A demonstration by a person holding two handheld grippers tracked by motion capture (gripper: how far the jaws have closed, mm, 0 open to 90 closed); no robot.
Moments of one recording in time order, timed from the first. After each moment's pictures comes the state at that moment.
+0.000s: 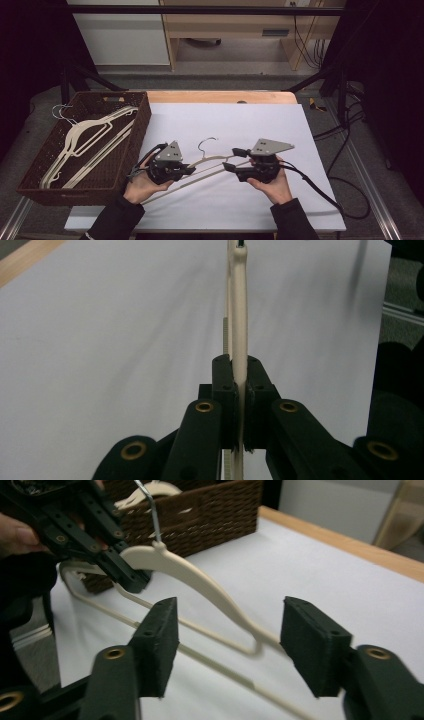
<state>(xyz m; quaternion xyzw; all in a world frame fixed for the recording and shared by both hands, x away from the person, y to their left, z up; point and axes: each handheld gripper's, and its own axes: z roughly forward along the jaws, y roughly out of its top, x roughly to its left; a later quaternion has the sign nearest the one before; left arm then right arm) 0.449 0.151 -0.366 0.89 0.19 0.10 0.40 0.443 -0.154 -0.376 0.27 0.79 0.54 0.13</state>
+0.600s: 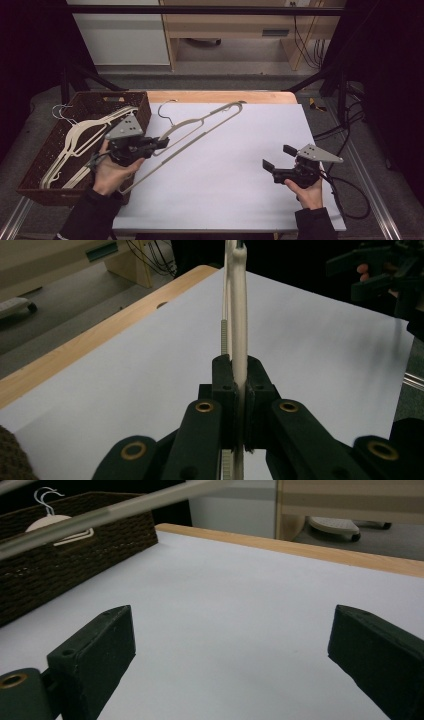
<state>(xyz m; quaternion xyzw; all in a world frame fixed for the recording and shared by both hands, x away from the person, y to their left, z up) 0.445 0.215 -0.288 0.82 0.26 0.17 0.48 0.430 -0.246 -0.395 0.41 0.71 0.53 0.22</state>
